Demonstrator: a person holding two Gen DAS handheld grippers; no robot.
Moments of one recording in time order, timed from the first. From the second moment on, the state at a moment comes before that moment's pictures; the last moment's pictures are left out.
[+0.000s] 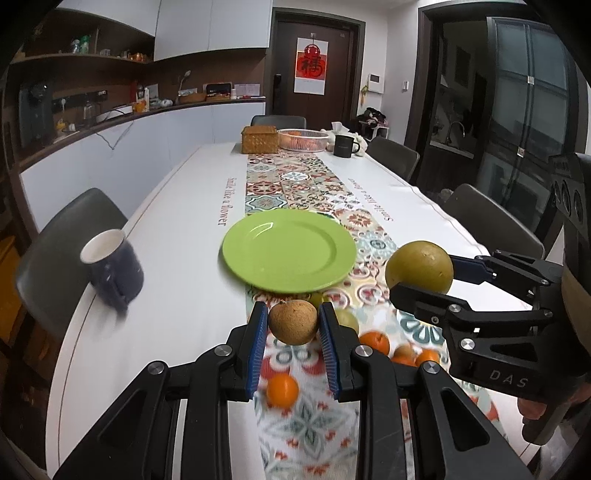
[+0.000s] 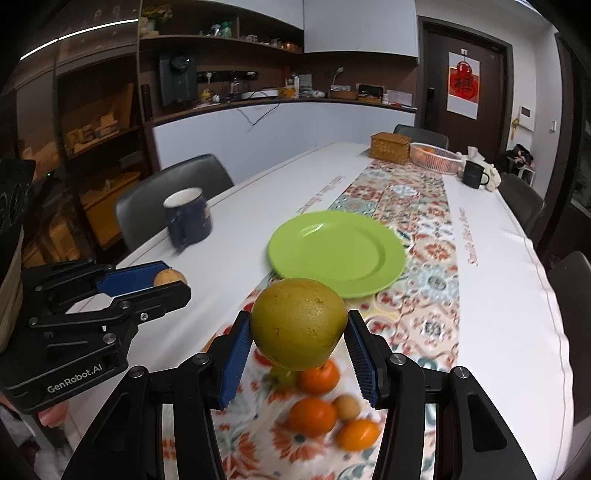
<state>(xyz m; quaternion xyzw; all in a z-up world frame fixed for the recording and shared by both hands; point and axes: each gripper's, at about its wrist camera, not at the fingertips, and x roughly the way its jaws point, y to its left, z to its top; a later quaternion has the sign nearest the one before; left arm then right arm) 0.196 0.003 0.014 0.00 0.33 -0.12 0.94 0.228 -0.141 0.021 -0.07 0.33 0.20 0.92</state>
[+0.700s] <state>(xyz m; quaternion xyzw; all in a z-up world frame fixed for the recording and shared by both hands) 0.332 0.006 -0.025 0.00 0.40 -0.14 0.91 0.355 -0.132 -0.009 -0.08 0.39 0.19 0.90</state>
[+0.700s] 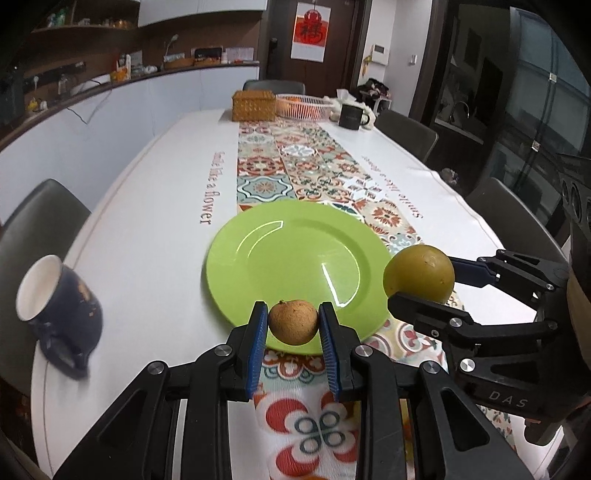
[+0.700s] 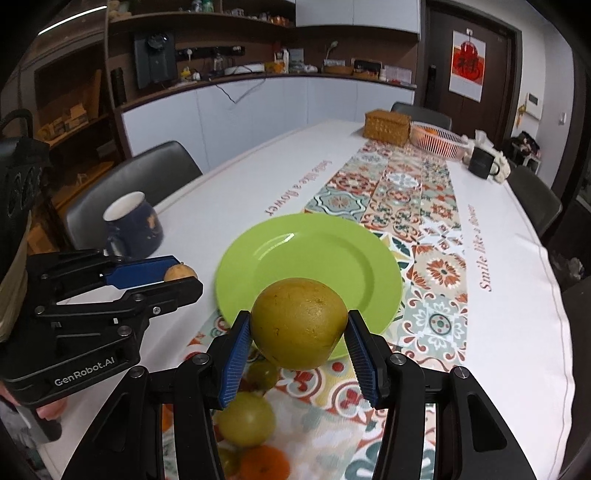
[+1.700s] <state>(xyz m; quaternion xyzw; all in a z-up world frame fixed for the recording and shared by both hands) 0.346 0.004 -0.047 0.03 0.42 -0.11 0.90 0.389 -0.147 -0.041 -0.06 0.42 0.16 0.89</state>
